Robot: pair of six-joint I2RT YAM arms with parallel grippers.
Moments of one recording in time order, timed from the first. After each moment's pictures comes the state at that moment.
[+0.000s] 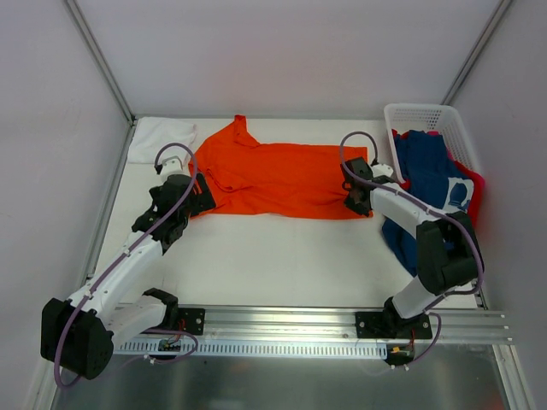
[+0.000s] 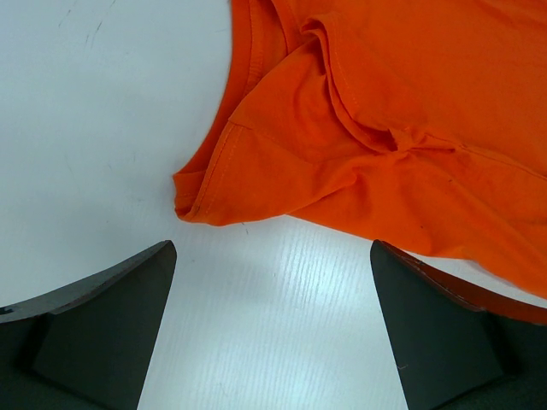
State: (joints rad) left arm -0.35 1.00 0.71 -0.34 -0.40 -0.50; right arm 0.38 1.59 1.03 -0.56 0.45 0.86
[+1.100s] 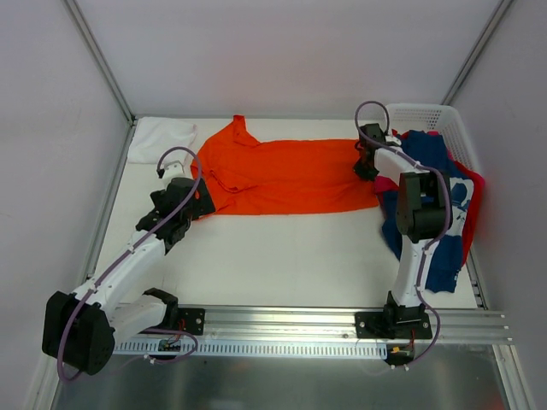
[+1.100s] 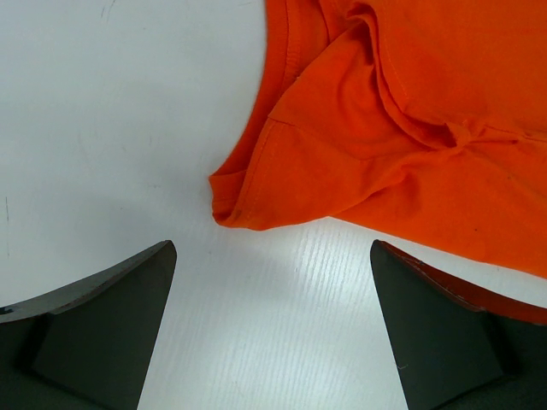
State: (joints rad) left arm -0.35 1.03 0.67 -0.33 -0.43 -0.50; right arm 0.15 2.06 1.50 -0.54 0.33 0.77
